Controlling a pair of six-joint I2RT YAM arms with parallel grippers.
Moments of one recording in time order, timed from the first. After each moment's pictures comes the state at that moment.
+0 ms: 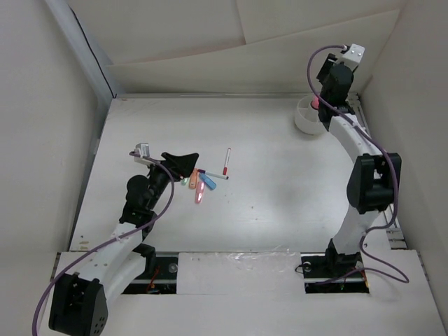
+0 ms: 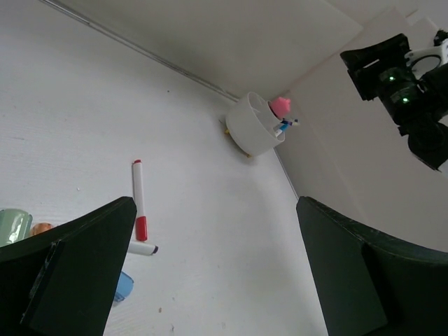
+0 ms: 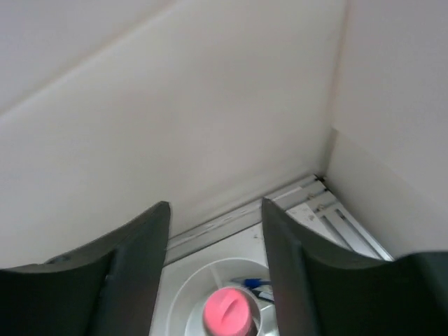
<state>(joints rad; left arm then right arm) -0.29 0.80 0.28 0.60 0.16 -0.82 0.07 1.90 1.59 0.41 0.52 0.08</state>
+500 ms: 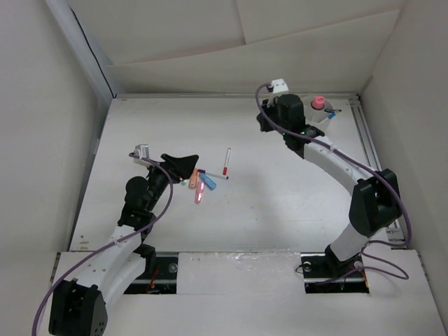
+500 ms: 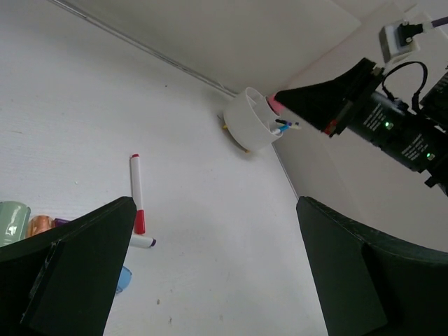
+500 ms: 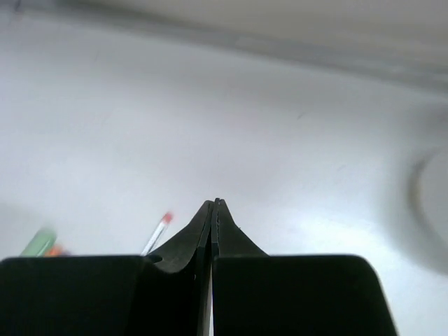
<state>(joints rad) -0.29 0.75 0.27 0.55 0.17 -0.83 0.41 1.64 1.33 0.05 0.04 0.15</state>
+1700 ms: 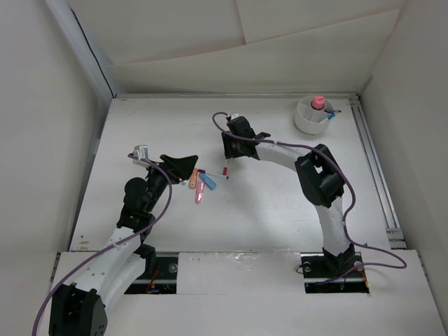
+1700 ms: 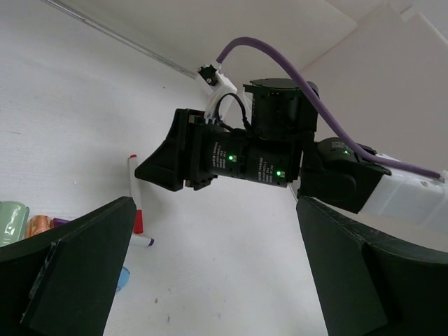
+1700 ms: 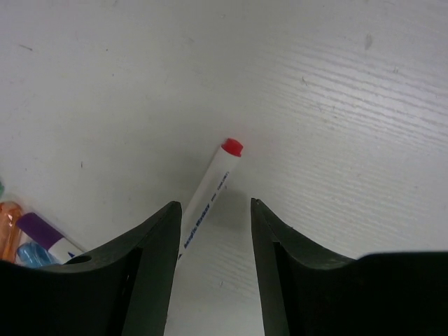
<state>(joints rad) -0.29 0.72 0.27 0.52 0.18 -0.83 0.65 2.13 1.57 -0.23 0.11 0.33</state>
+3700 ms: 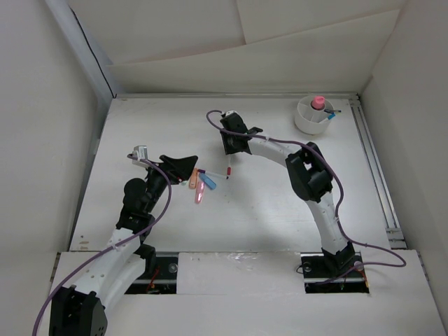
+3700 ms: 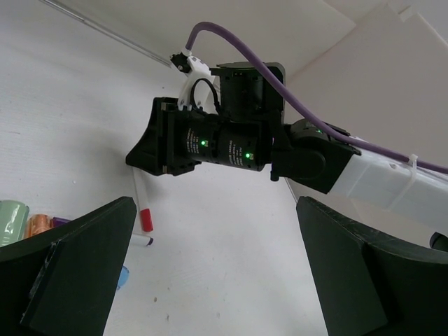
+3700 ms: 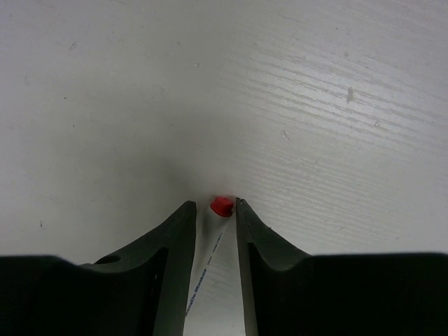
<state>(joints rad) -0.29 0.70 0.27 0.51 0.18 -0.83 0.65 2.30 1.80 -0.35 0.21 0.28</state>
